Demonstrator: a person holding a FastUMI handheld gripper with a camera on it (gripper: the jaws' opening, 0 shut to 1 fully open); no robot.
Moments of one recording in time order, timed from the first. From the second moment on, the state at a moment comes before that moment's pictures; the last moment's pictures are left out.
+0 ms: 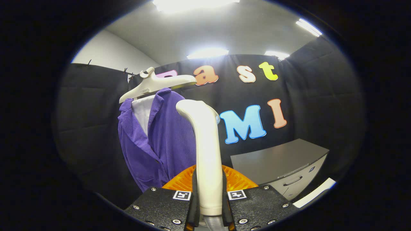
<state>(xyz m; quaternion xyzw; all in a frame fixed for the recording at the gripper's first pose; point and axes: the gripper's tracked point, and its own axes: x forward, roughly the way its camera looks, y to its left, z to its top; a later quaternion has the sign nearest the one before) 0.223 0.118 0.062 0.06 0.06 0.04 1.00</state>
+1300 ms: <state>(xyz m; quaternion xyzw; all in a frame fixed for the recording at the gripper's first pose) 0.240 0.181 -0.029 -0.17 0.06 0.03 0.98</state>
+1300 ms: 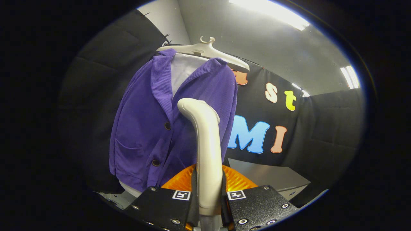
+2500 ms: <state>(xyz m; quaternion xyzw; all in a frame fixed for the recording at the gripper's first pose) 0.187 0.149 -0.204 -0.20 0.22 0.06 0.95</state>
